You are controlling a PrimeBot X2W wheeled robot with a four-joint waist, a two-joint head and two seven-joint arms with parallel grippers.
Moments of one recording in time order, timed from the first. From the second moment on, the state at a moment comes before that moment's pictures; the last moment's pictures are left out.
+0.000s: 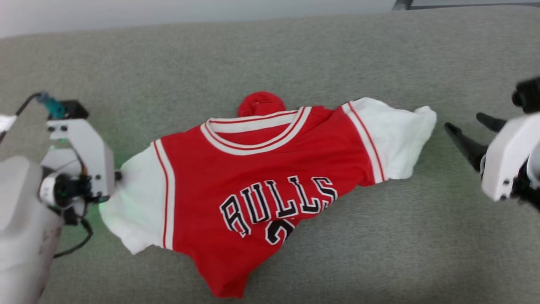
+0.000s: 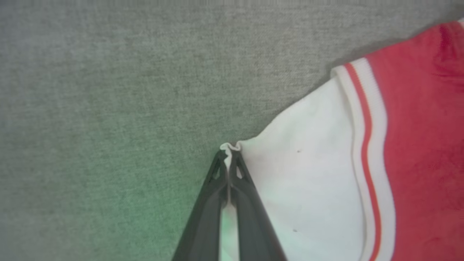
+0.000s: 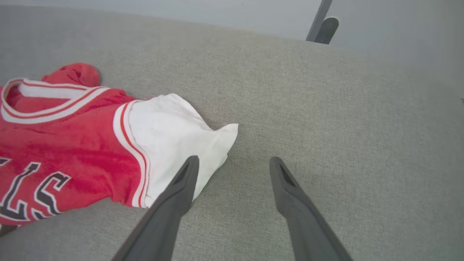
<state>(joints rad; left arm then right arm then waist) -0.77 0.56 -0.40 0.62 -0.80 -0.04 0.88 -0.52 -0.43 0.13 0.01 0.52 0.13 0.75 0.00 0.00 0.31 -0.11</state>
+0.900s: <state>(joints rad) -0.97 0.46 -0.44 0.72 -0.80 -0.10 0.83 -0.95 -0.38 0.29 0.65 0.65 0.13 0.94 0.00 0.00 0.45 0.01</state>
